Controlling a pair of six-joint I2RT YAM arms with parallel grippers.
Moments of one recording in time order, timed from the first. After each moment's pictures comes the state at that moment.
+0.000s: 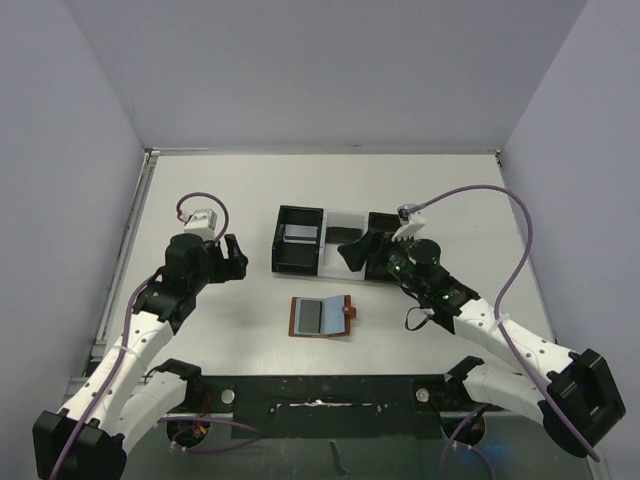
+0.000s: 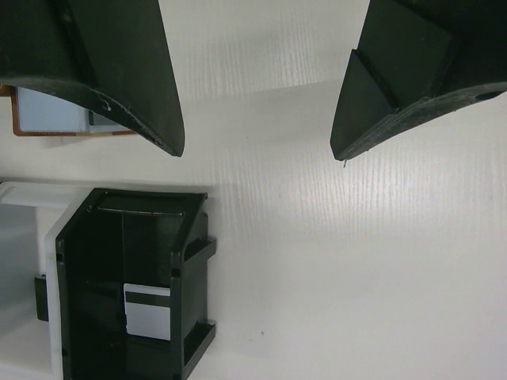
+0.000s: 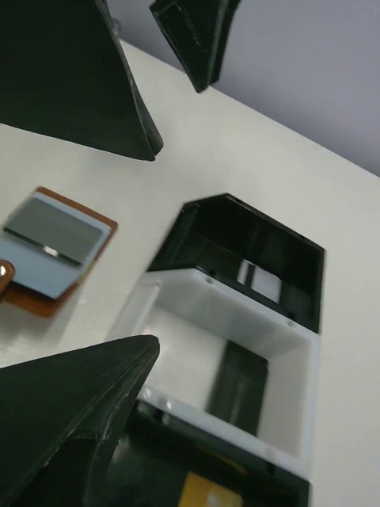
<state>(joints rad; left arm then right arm) -0.30 0.85 0.63 -0.34 -0.05 -0.36 0.62 1.00 0.59 0.22 0.04 0.52</state>
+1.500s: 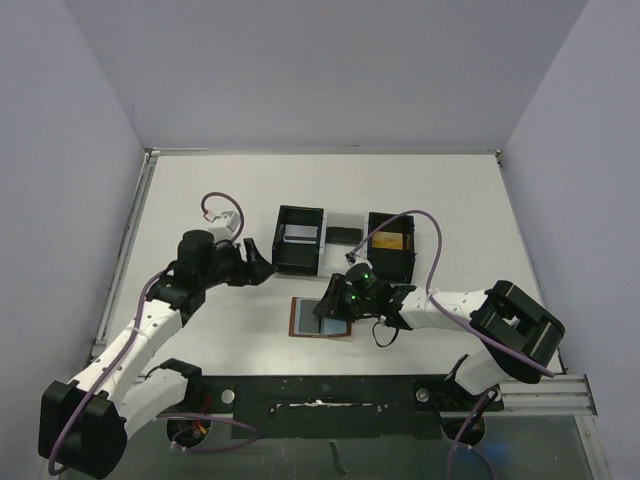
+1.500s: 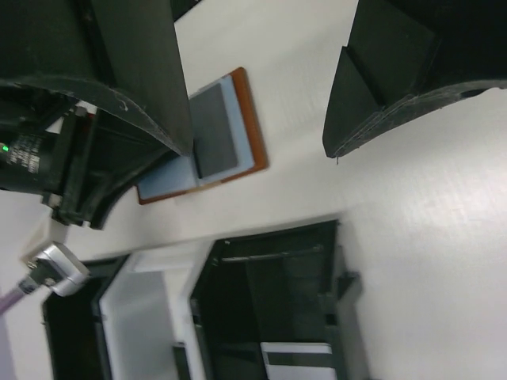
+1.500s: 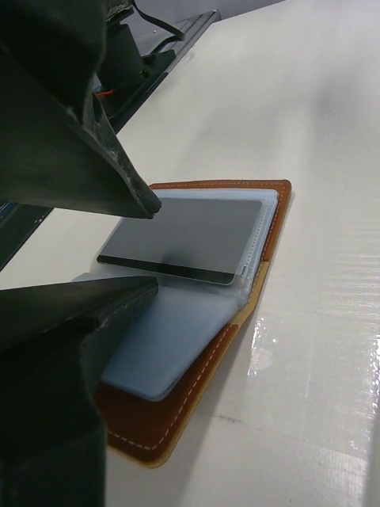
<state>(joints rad) -0.31 0.96 0.62 -0.24 0.29 -0.44 0.87 1.49 0.59 0.14 -0.11 1.01</state>
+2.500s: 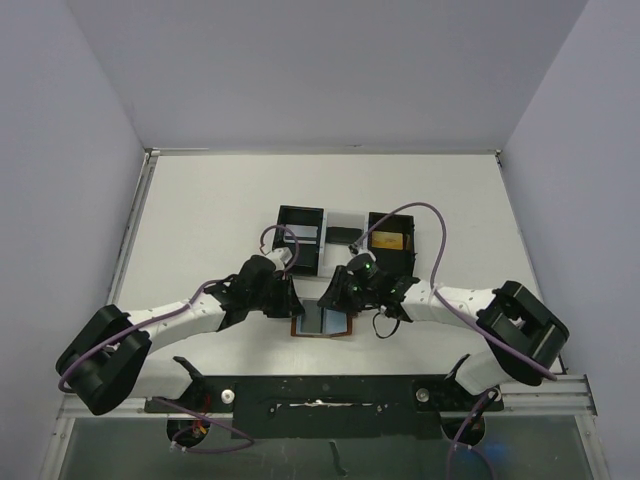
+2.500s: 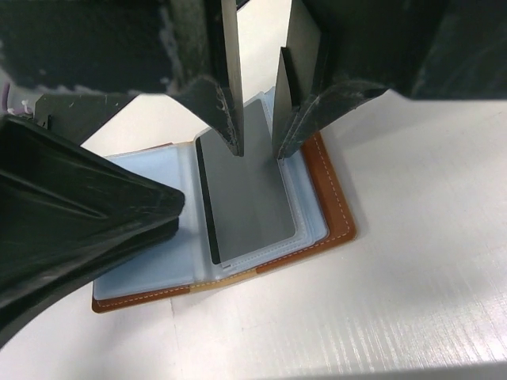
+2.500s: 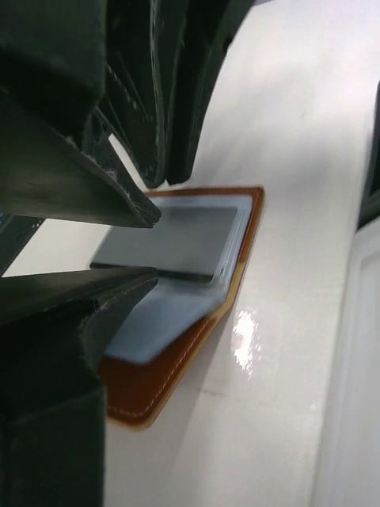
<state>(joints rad) -0.72 1.30 0.51 0.00 0.21 -0.70 0.83 1.48 0.63 0.05 -0.11 1.00</state>
